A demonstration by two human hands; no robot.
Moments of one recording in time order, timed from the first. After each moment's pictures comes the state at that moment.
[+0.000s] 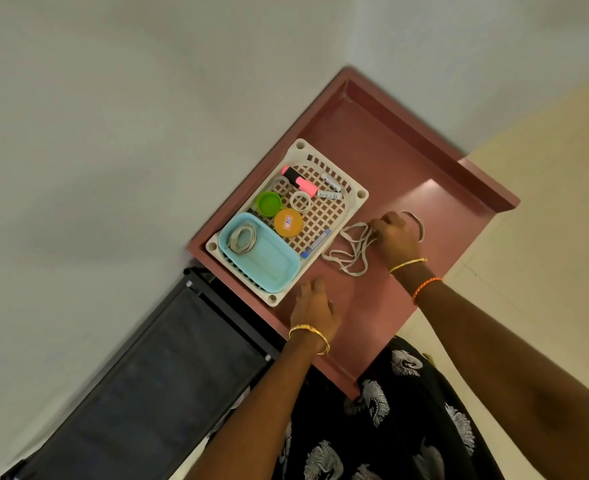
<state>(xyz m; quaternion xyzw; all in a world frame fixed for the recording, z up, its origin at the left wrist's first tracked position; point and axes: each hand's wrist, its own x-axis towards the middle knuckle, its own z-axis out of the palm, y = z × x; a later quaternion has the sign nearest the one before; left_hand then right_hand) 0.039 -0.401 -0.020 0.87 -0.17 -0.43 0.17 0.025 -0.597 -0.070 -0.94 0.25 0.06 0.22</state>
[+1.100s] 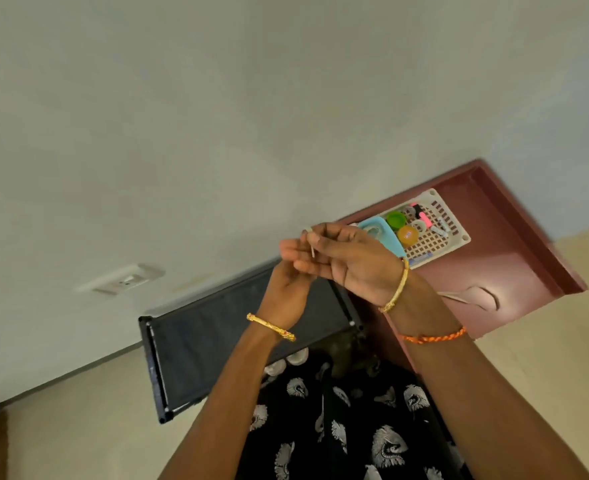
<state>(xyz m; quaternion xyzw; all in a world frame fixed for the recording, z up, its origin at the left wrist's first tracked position) 0.023 -0.147 0.255 0.73 0.01 -0.19 0.65 0.041 -0.275 0.299 -0.41 0.12 0.28 0.86</state>
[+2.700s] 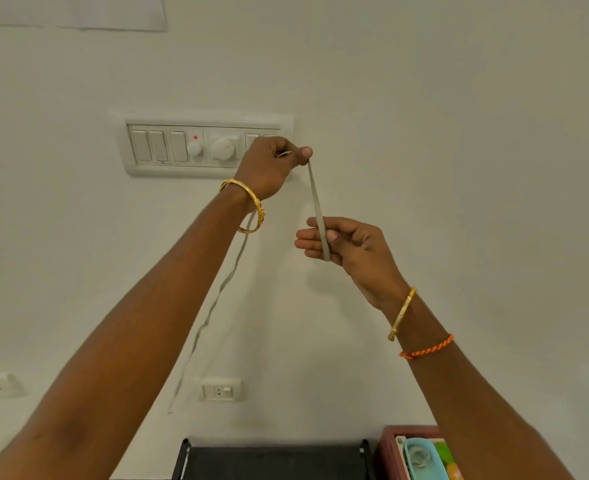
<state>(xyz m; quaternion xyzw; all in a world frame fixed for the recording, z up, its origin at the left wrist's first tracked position) 0.070 0.023 0.665 0.84 -0.07 0.27 0.46 0.045 -0.144 0.577 -0.61 -0.31 0.03 0.73</state>
